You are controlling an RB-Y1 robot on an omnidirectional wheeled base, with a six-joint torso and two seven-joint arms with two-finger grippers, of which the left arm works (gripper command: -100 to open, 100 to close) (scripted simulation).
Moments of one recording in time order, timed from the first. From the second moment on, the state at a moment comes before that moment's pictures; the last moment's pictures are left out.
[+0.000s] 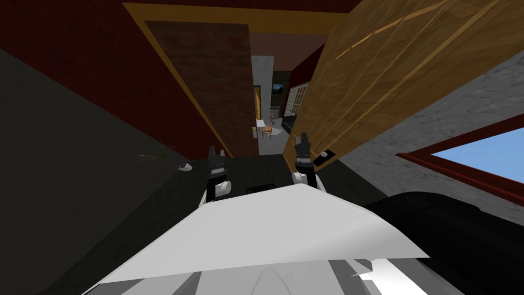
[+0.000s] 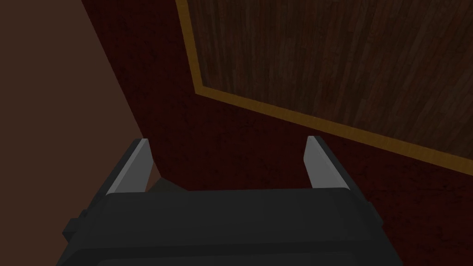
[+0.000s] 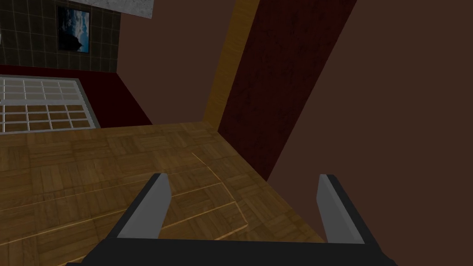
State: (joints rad) arm 0.35 0.09 -0.03 -1.92 0.13 -0.55 -0.03
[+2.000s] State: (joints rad) arm 0.07 0.15 0.02 -1.45 0.18 -0.42 -0.03
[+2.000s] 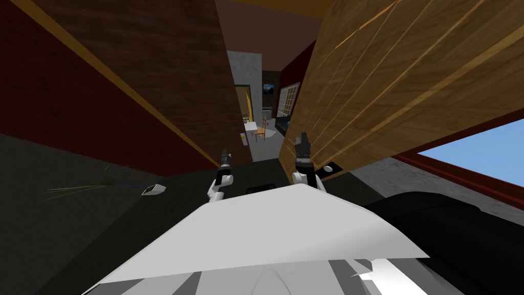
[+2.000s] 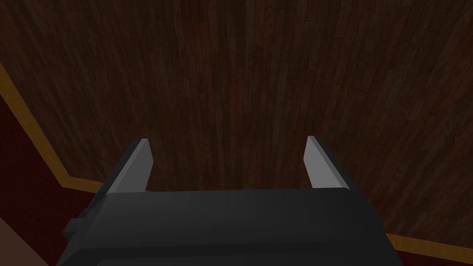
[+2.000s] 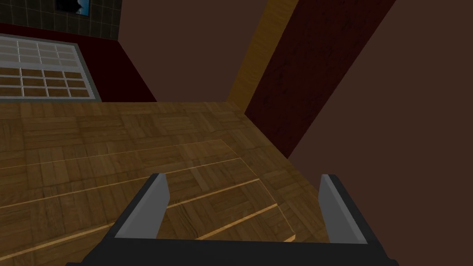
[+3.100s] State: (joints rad) arm -0.07 0.16 0.05 -1.21 0.20 -0.35 -0.03
